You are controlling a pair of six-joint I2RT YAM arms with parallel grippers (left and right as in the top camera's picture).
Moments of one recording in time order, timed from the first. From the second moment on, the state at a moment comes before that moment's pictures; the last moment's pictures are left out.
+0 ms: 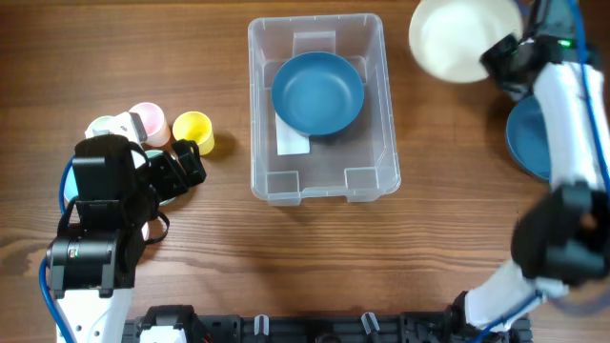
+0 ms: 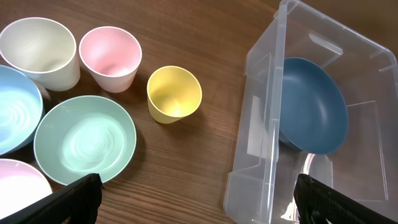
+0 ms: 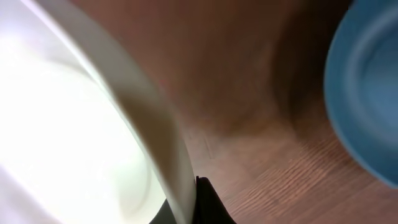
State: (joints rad) left arm 0.00 0.90 0.99 -0.84 0.05 -0.41; right arm -0.18 1.82 1.68 -0.82 -0.02 0.69
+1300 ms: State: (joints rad) left arm 0.00 0.90 0.99 -0.85 0.05 -0.41; right arm 0.33 1.89 1.73 -0.82 0.13 0.40
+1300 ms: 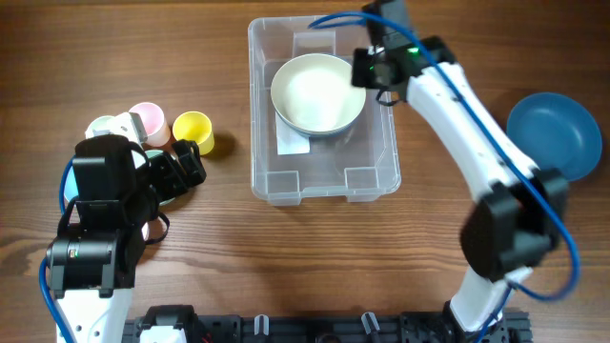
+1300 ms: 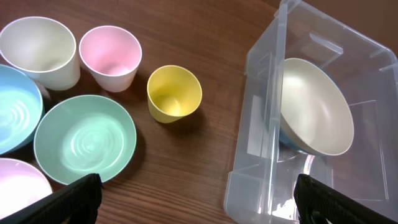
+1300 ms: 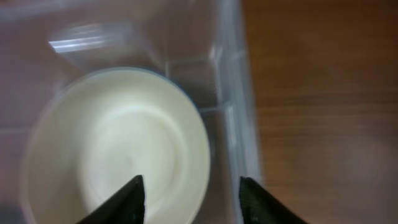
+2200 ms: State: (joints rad) left arm 0.00 0.90 0.99 -0.85 0.05 -0.41; right arm -0.66 1.69 1.11 -0.68 -0.16 0.77
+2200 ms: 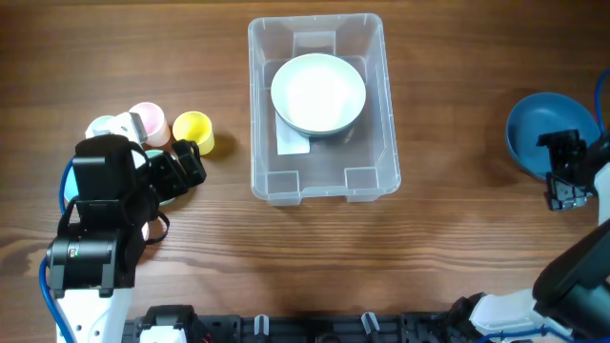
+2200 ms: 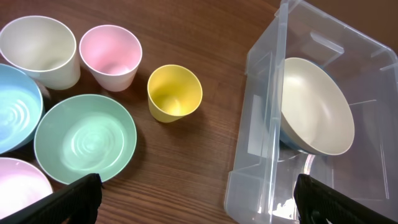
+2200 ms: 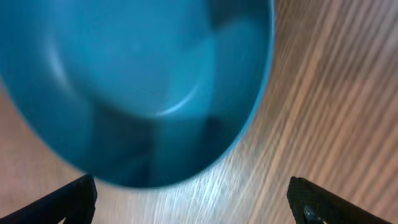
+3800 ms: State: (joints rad) left arm 0.00 0.90 0.99 -0.85 0.05 -0.41; right arm 0.08 1.45 1.51 -0.81 -0.15 0.35
